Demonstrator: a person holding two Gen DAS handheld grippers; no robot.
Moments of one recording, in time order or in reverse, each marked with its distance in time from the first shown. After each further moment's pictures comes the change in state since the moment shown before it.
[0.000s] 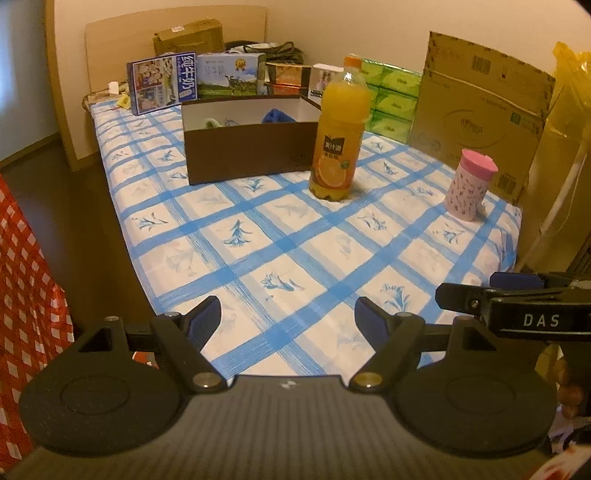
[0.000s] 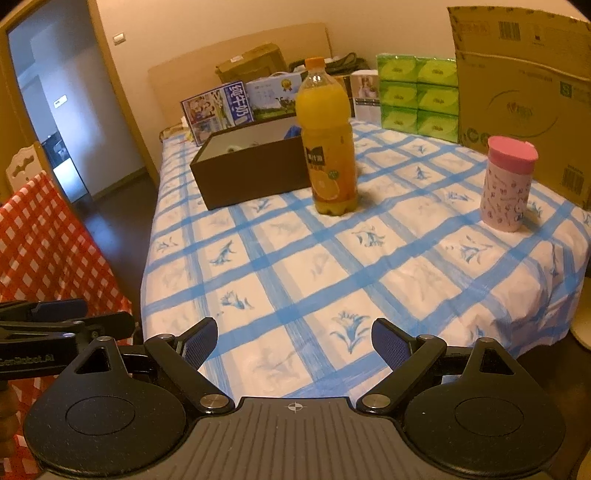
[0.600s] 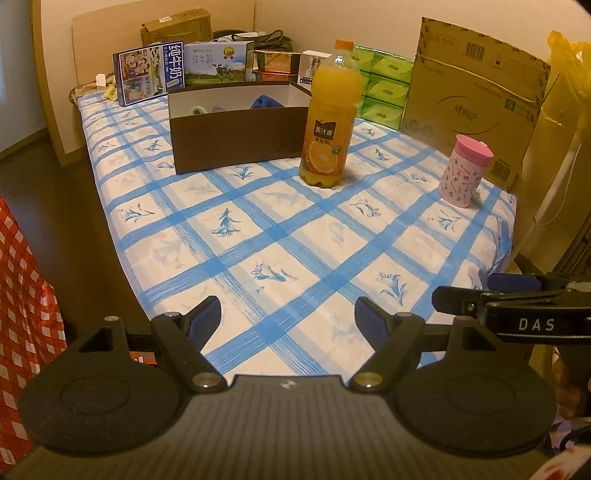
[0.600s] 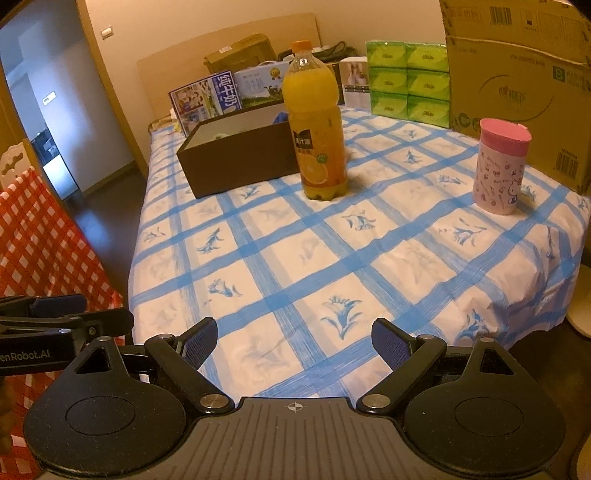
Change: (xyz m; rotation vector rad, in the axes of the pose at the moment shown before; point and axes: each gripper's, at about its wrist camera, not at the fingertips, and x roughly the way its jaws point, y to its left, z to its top) left arm 0.019 -0.003 -0.003 0.024 0.042 -0.035; right arm 0.009 -0.006 -0.007 0.018 0.030 -0.027
